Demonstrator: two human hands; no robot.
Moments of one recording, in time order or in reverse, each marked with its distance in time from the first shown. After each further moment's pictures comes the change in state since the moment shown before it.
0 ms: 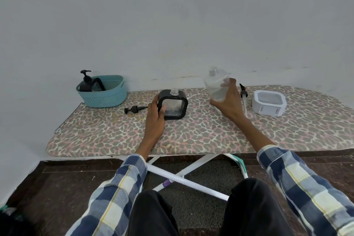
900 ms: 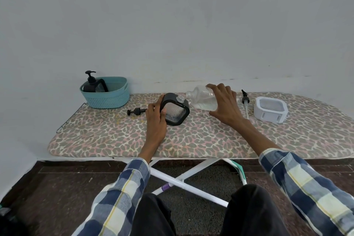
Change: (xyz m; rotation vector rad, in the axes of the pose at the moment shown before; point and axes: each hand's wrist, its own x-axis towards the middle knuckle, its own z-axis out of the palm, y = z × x) left_hand 0.003 -0.012 0.003 0.105 0.132 0.112; right_hand 0.003 -0.024 0.004 -0.425 -0.176 -0.304
